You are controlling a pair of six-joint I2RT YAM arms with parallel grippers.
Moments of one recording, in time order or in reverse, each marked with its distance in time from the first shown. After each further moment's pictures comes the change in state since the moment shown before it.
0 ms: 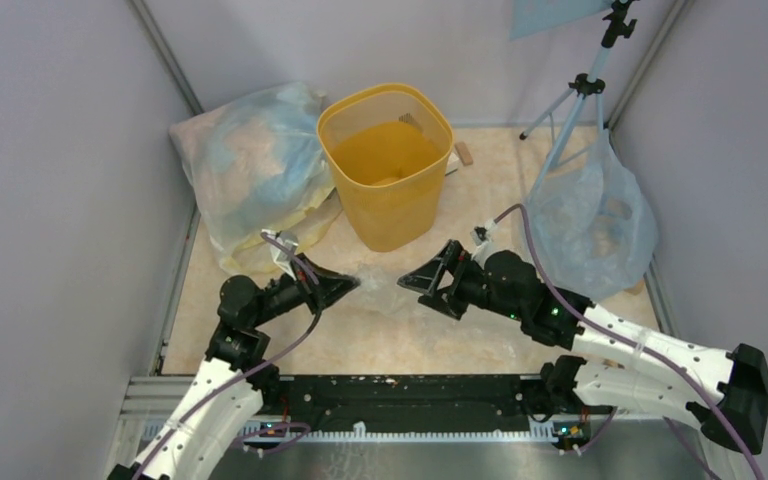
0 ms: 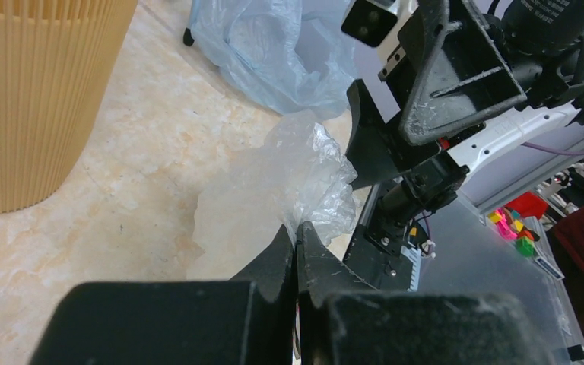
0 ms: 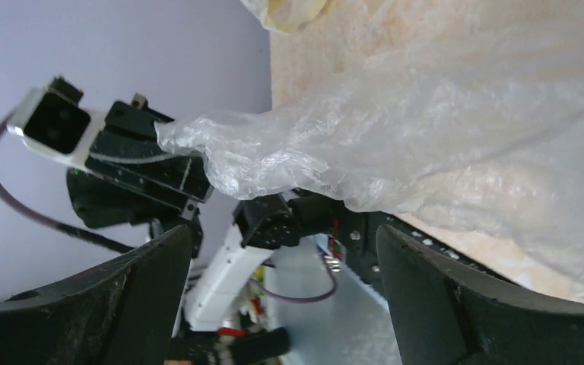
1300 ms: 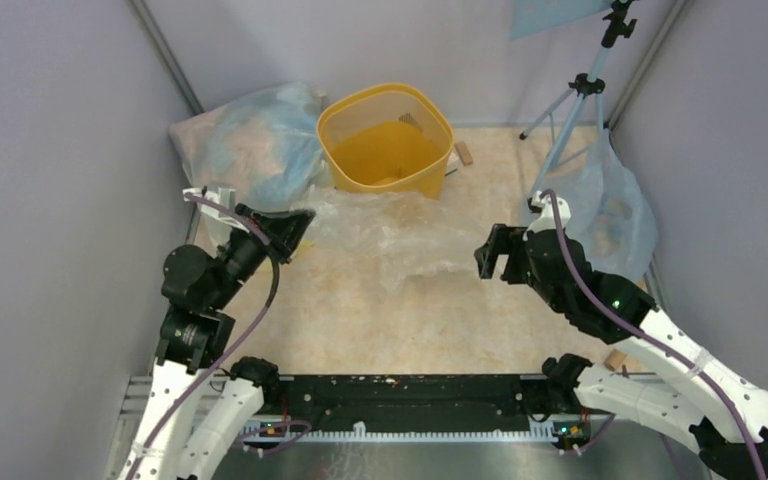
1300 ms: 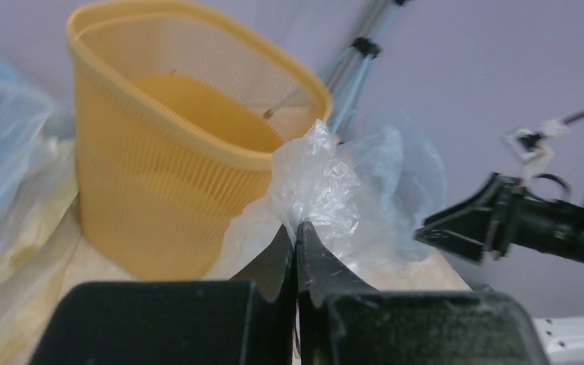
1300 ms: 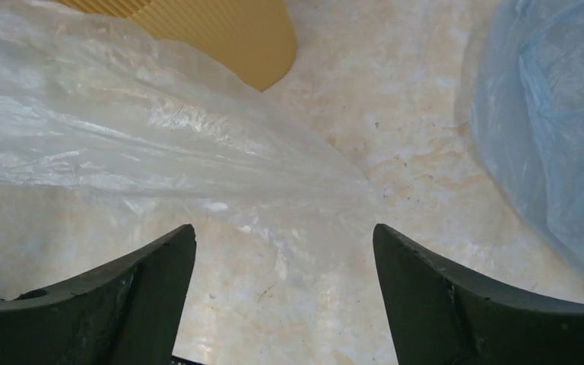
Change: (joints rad) left arm 0.060 0.067 0.509 -0.438 -0.462 0.097; right arm -0.153 -0.124 0.272 -0.597 0.506 -0.677
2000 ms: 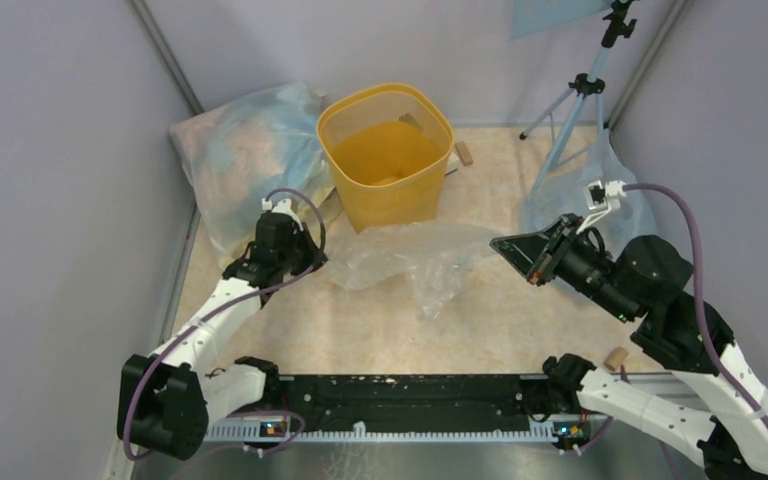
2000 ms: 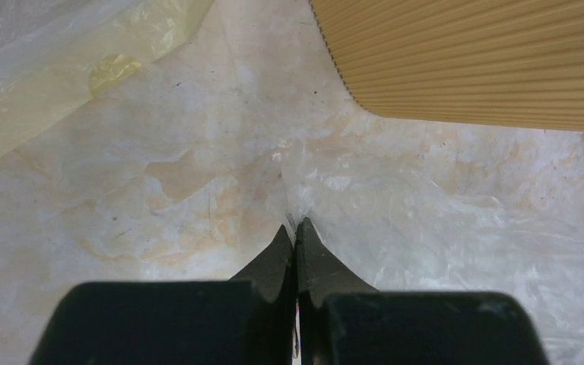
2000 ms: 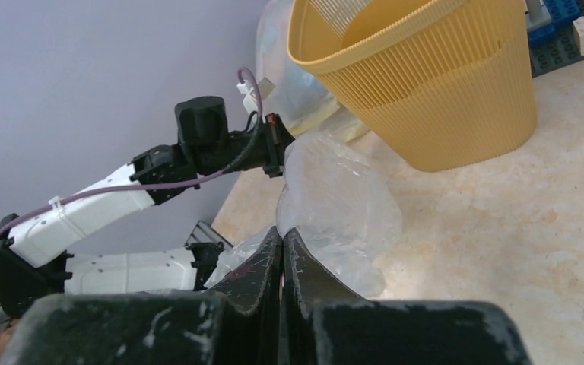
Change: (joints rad) left arm -0.001 0.544 -0.141 -0.129 -0.219 -0.035; right arm 0.002 -0.156 0.206 0.110 -0.404 0.095
